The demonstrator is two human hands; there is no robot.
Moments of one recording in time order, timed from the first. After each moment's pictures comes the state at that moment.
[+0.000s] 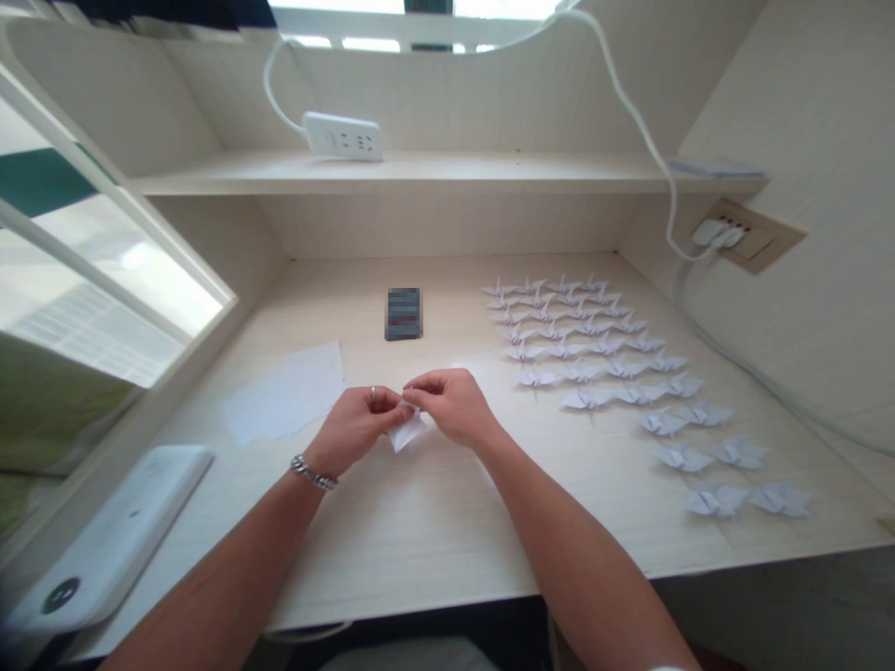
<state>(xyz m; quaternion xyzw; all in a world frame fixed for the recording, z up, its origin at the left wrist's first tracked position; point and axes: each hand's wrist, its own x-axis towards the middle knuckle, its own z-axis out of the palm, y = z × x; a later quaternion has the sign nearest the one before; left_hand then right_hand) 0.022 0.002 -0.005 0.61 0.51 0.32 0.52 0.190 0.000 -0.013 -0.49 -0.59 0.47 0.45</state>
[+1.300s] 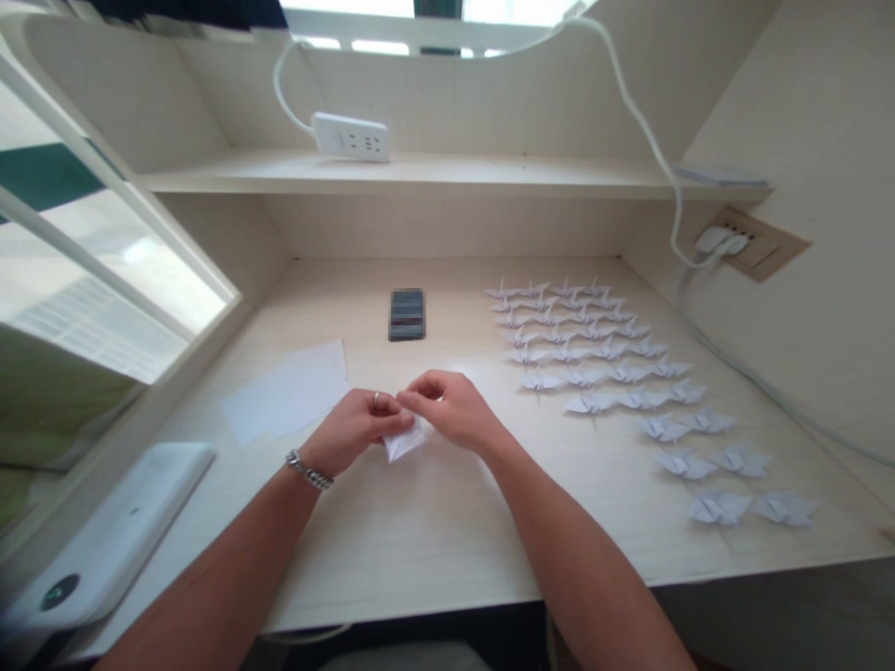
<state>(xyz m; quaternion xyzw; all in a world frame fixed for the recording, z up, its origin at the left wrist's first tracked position) 0.018 0.001 0.000 0.55 0.51 0.28 0.60 0.188 -0.001 -0.007 -0.48 -0.65 0.45 0.39</state>
